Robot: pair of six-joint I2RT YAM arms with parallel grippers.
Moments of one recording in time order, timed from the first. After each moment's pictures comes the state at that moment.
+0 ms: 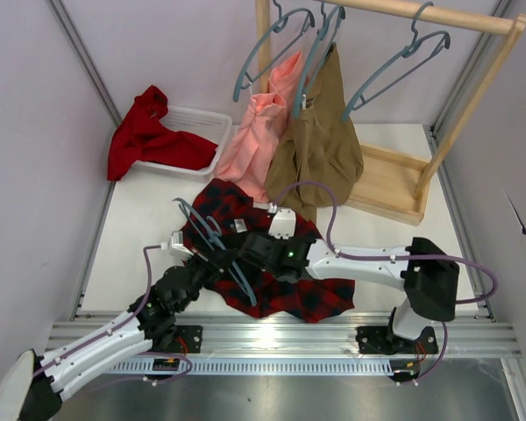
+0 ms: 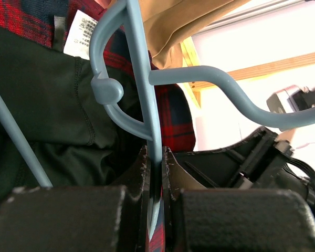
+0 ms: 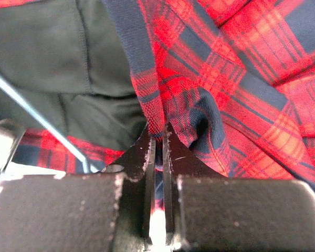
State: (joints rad) left arm -0.85 0.42 0.05 0.19 -0.35 -1.24; right arm 1.22 1.66 1.22 -0.66 0.63 1.11
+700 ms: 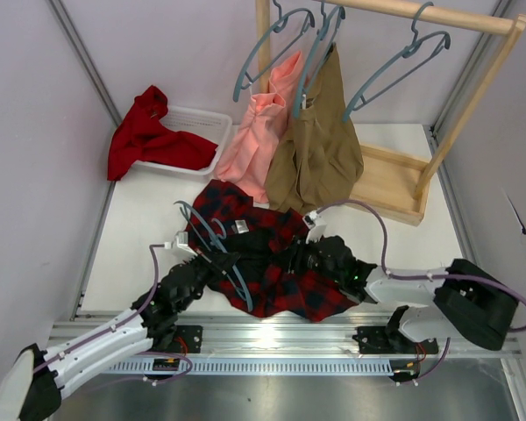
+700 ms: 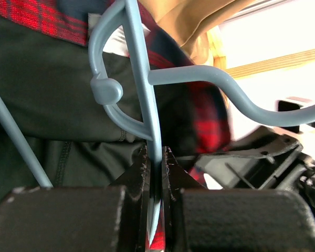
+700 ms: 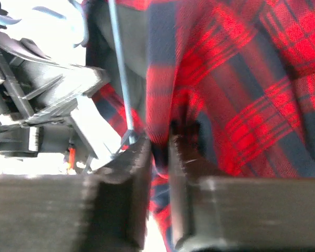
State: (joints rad) left arm -0.84 0.48 0.05 0.17 -0.33 -1.19; right arm 0.95 1.24 0.38 0.58 0.01 0.78
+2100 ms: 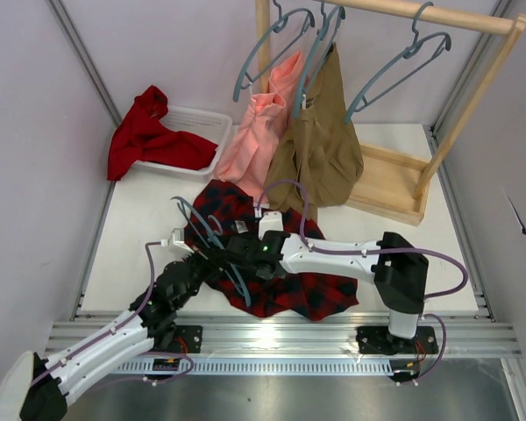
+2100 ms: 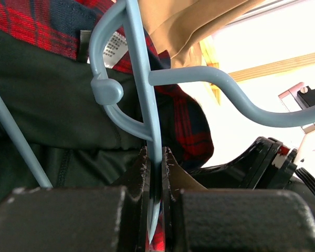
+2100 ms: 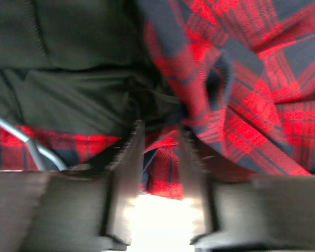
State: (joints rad) left arm -0.76 0.47 0.05 0.20 -0.25 -1.17; right arm 1.24 1.83 1.44 -0.98 0.59 1.10
